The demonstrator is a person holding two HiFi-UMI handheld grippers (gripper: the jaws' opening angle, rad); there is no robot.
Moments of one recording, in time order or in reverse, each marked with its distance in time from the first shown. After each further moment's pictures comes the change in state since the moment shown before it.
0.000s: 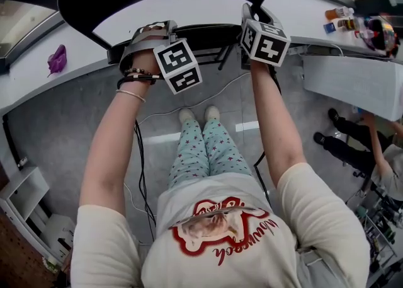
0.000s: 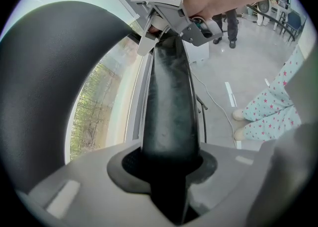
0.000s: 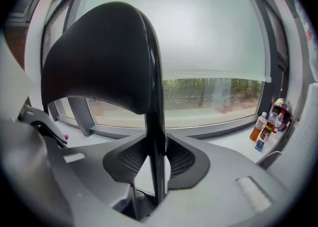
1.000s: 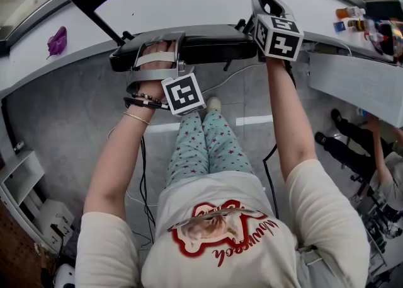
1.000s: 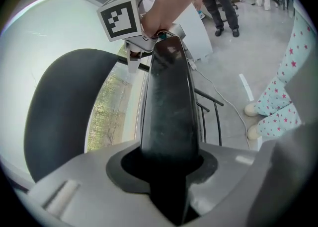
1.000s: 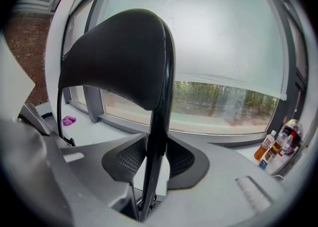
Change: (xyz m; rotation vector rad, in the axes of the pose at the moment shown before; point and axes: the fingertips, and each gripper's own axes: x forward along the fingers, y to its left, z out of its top) left arm -0.033 -0.065 -0.001 0.057 -0.007 0.240; right arm -0.004 0.005 -0.013 -0.200 -0.018 0.098
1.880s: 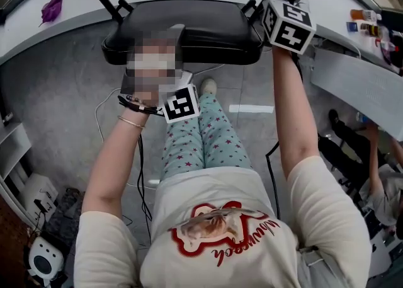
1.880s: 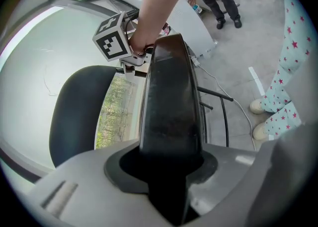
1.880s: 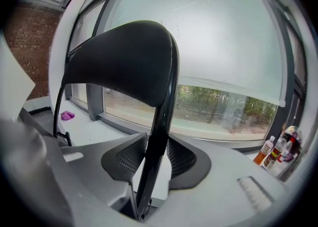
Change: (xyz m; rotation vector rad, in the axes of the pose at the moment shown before) left arm -0.028 -0.055 0.005 -0.014 0.015 0.127; right arm -0.002 0.002 -0.012 -0.058 -0.087 -0.025
